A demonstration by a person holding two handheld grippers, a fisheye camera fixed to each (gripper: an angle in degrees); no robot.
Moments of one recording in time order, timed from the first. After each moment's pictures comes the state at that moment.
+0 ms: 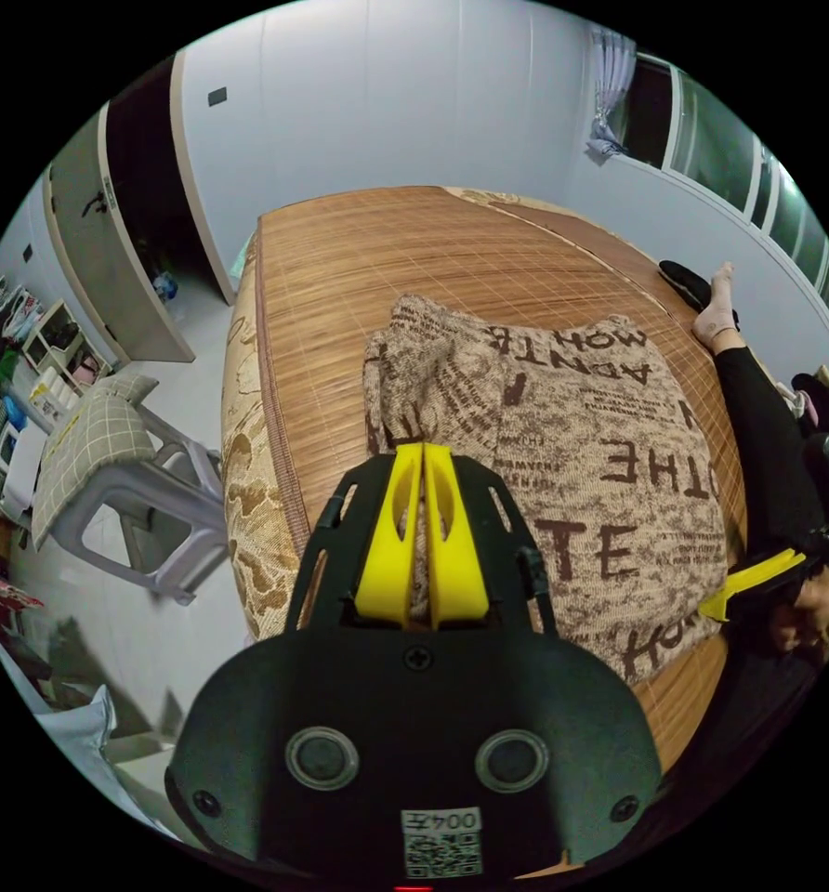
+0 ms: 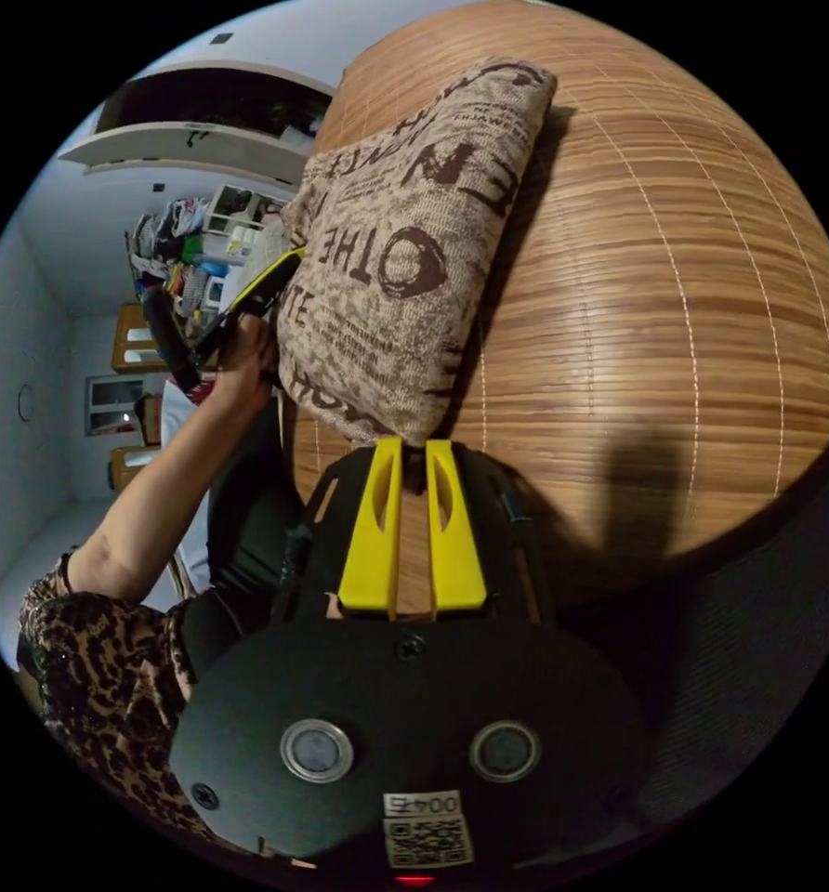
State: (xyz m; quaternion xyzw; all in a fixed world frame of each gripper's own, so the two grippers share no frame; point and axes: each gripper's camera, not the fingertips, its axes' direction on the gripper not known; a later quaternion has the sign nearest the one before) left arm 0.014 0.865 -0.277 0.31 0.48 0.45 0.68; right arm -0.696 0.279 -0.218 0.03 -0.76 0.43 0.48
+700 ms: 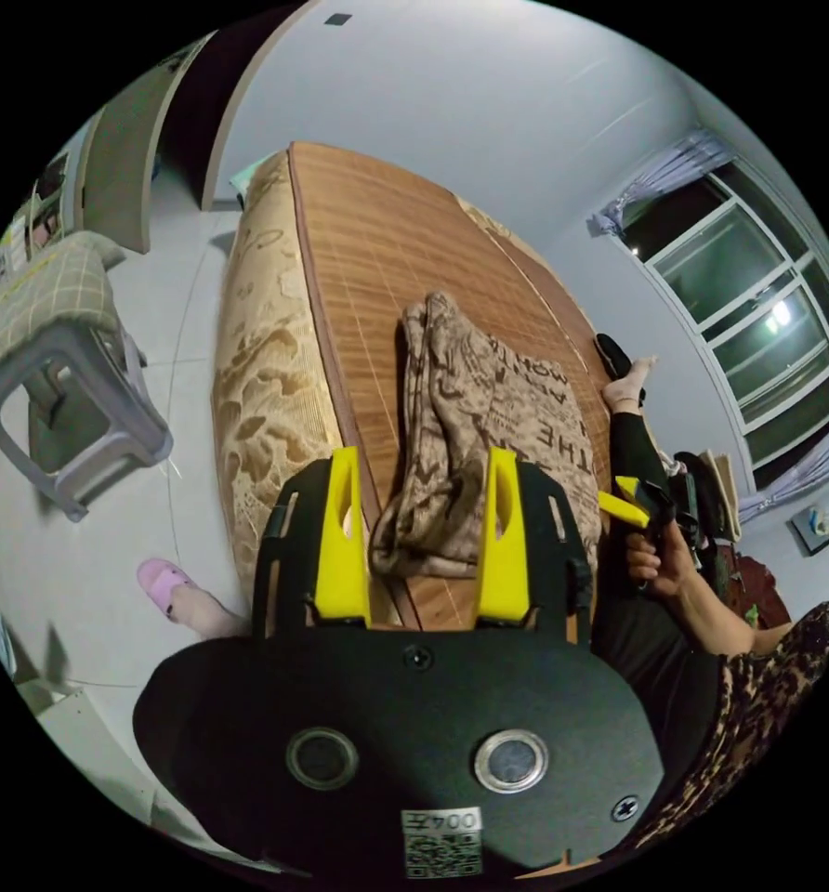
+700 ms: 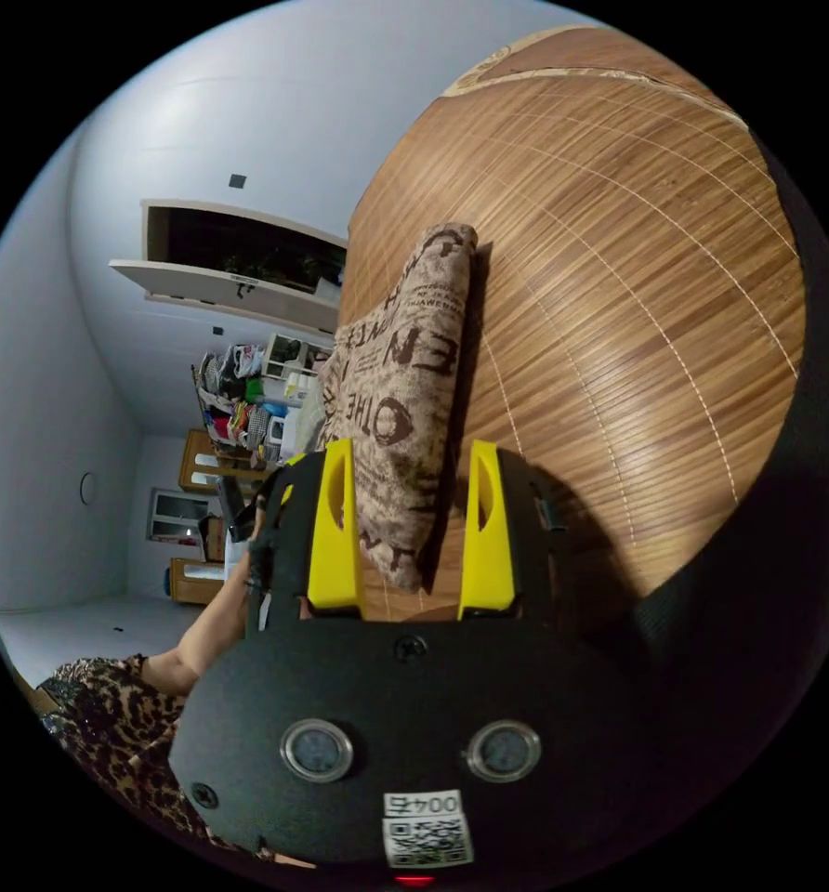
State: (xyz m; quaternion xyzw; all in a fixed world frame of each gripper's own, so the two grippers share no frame) left arm -0.026 0.782 -0.247 0.13 0.64 0.43 0.63; right arm -0.665 0.432 -0.222 0.14 -0.70 0.61 0.35
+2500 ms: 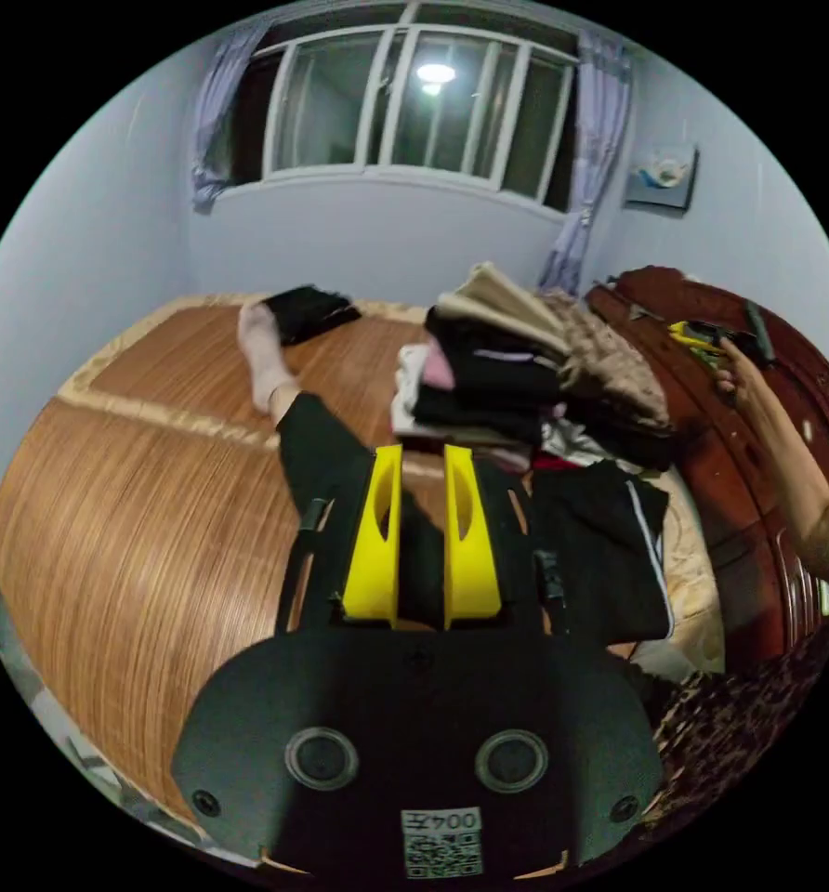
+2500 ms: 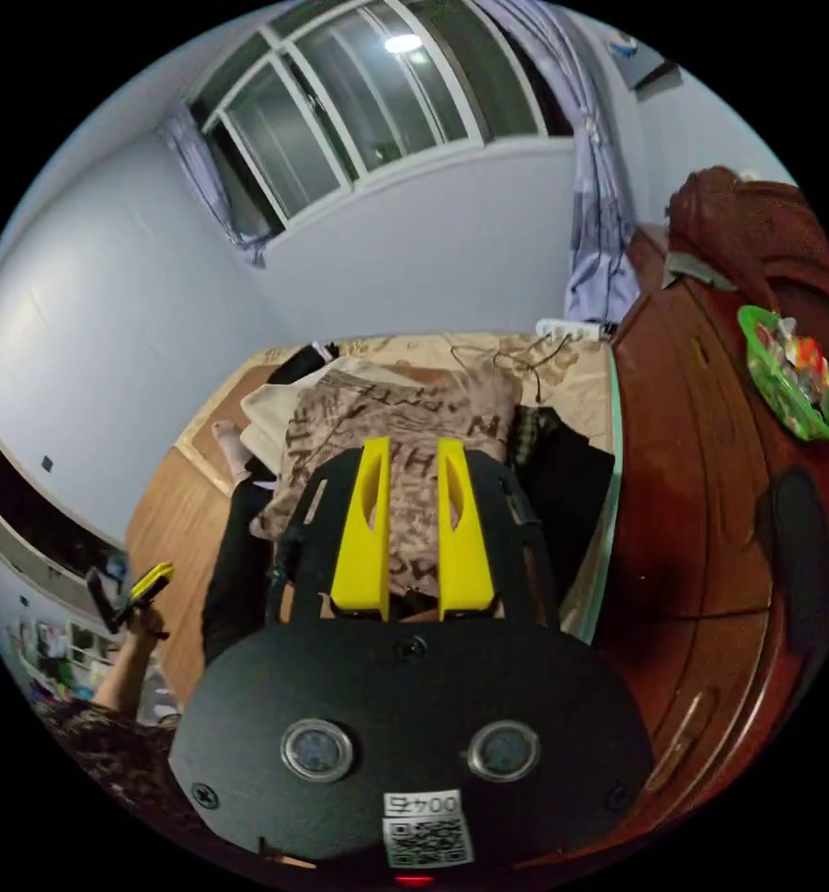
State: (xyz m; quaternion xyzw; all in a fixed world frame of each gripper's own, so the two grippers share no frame) left arm -0.026 1.332 -0.658 0.33 0.54 0.72 0.28; right arm -0.510 1.395 -0.636 -0.12 -0.19 0.90 0.37
